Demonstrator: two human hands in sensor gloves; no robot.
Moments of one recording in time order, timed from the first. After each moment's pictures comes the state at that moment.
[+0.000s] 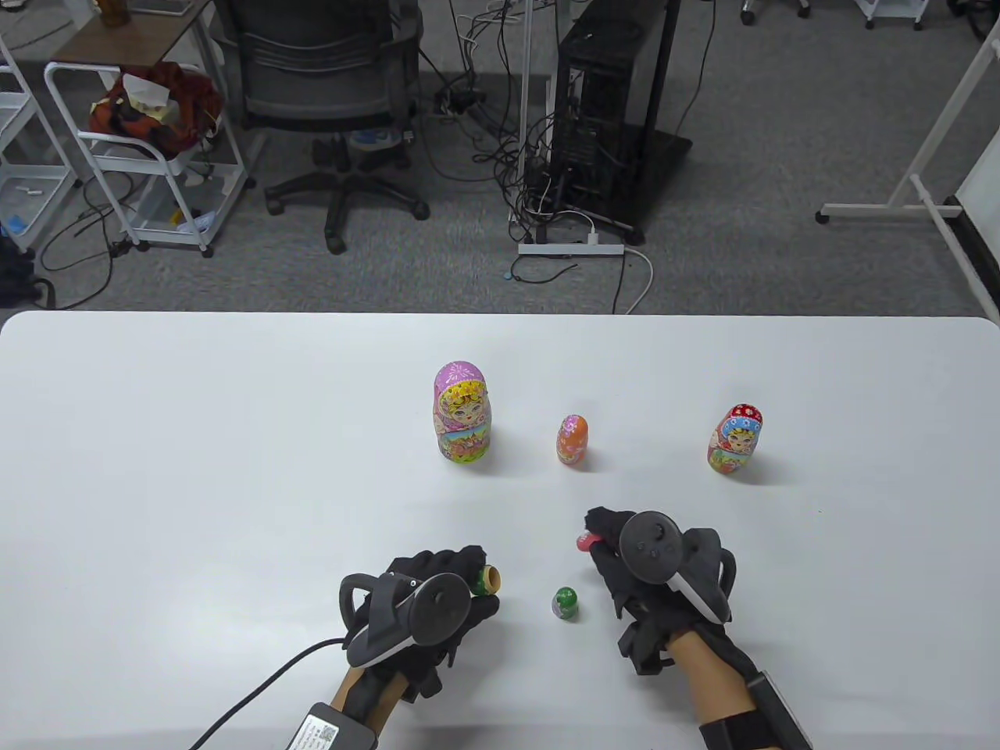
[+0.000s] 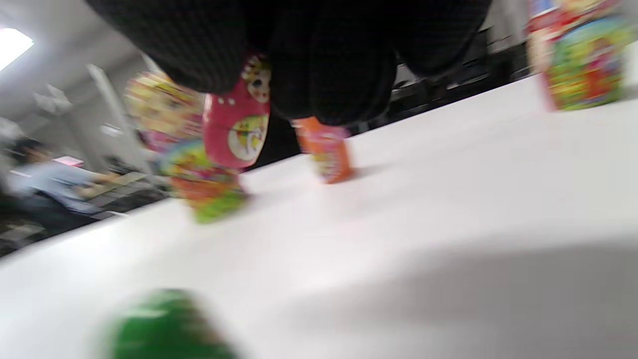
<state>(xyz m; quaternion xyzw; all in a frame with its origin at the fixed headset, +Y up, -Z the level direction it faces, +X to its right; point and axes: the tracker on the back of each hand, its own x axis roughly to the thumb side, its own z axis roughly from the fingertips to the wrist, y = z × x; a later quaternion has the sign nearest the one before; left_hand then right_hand) -0.119 -0.723 -0.273 0.08 -0.18 0.09 0.98 0.144 -0.717 -0.307 0.08 -0.03 0.97 0.23</state>
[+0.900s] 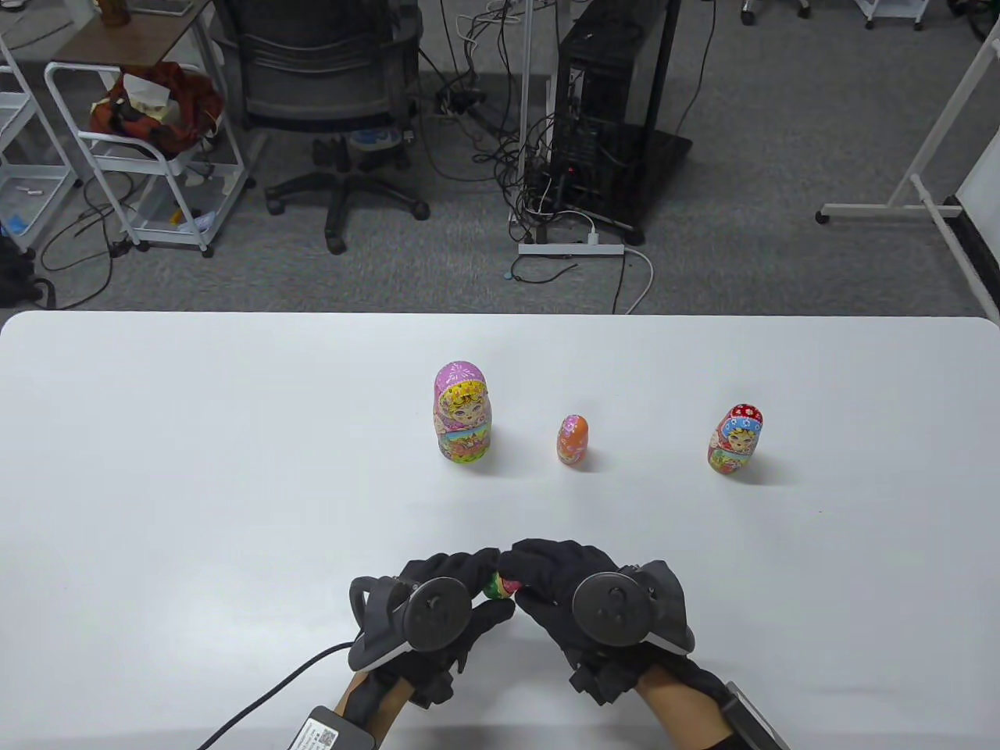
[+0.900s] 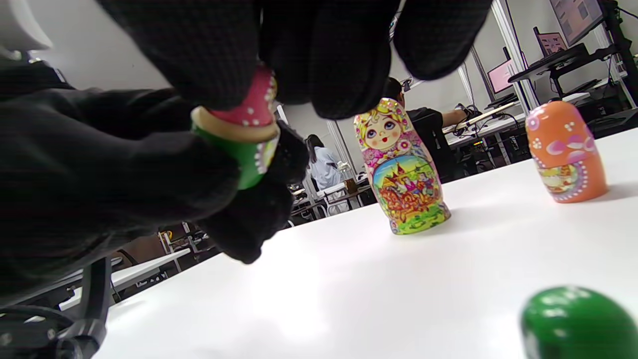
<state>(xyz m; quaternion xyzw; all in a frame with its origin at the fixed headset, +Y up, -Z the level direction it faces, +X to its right) -0.115 -0.716 -0.267 0.08 -0.20 0.16 0.96 0.088 -0.696 -0.267 0.27 -0.09 0.92 0.25</state>
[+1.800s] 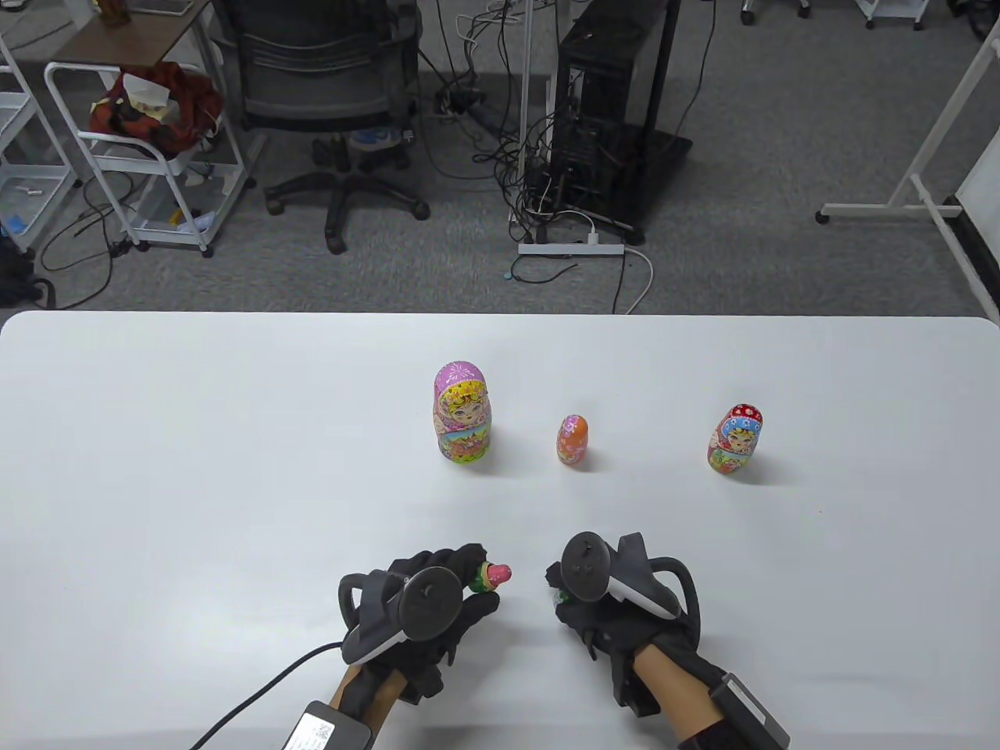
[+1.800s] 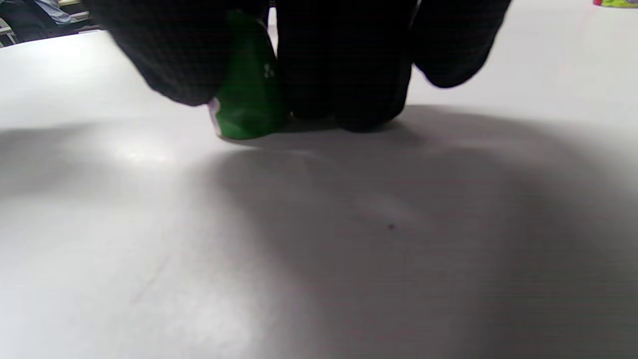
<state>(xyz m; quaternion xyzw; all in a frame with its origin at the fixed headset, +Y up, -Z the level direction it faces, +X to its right) -0.124 -0.726 -0.276 0.06 -0.17 0.13 0.97 0.107 -0.757 -0.302 0.10 0.16 0.98 0.07</state>
